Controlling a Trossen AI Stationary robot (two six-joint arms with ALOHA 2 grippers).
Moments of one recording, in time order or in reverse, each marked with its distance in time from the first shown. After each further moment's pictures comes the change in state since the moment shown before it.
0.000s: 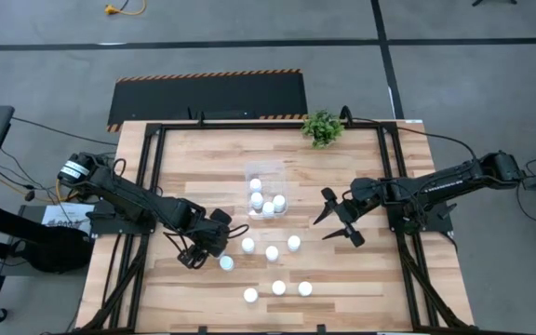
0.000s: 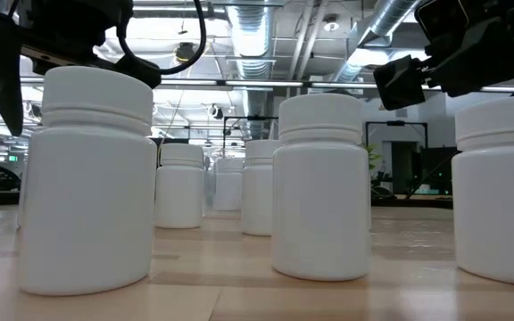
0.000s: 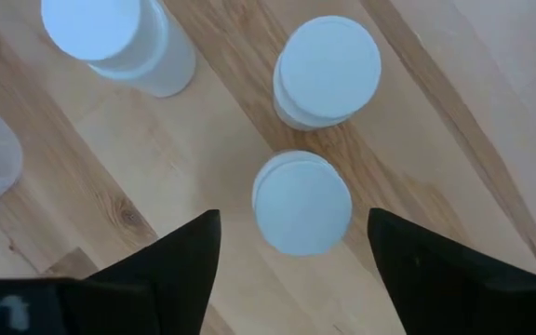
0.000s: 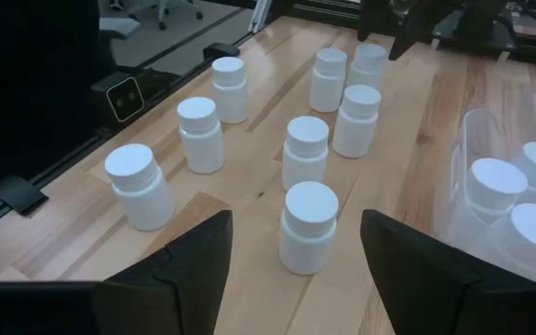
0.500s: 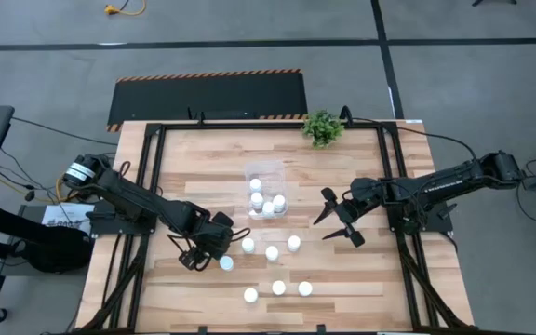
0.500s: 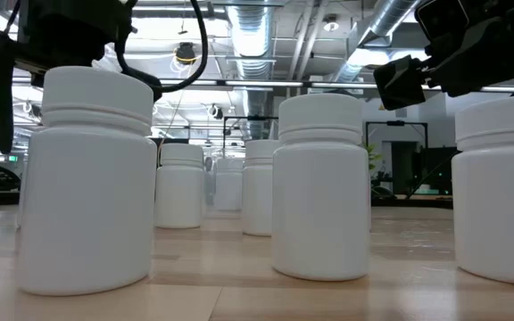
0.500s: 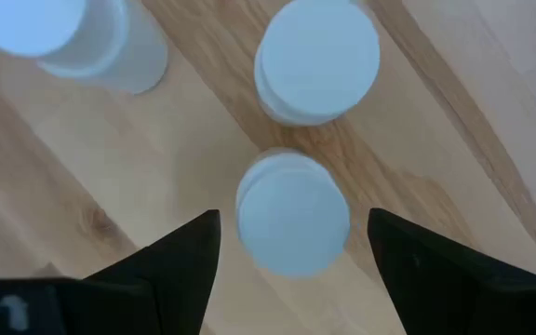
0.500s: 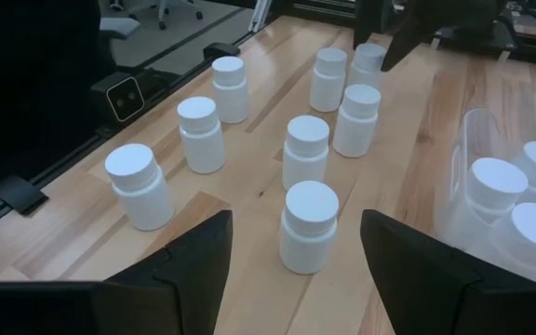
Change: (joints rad) left arm 0.000 0.060 0.000 0.013 0.027 0.031; right arm 0.000 0.000 0.000 -0.001 0.000 0.000
